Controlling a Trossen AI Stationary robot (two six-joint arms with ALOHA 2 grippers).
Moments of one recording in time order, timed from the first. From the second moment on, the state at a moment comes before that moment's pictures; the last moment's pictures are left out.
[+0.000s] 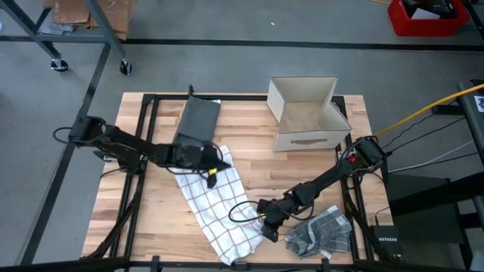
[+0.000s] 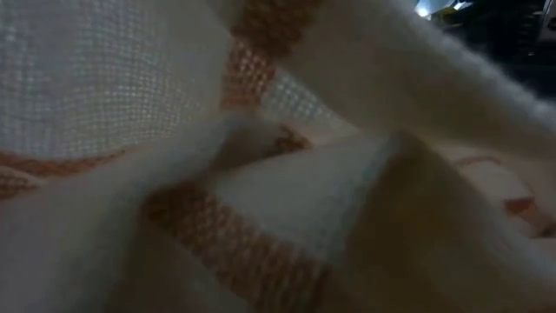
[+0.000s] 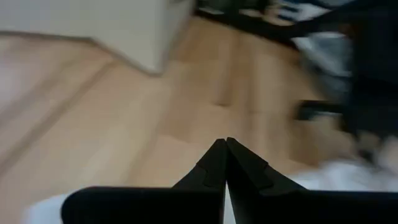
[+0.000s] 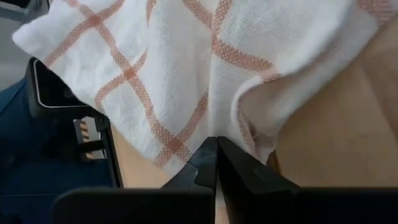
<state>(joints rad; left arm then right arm) -0.11 1.38 0.57 0.41 -0.18 -0.35 0.52 1.89 0.93 0.10 -0.18 1.01</state>
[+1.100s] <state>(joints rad) -0.72 1.61 0.66 0.38 -0.17 -0.15 0.52 1.88 0.94 0.06 -0.23 0.05</state>
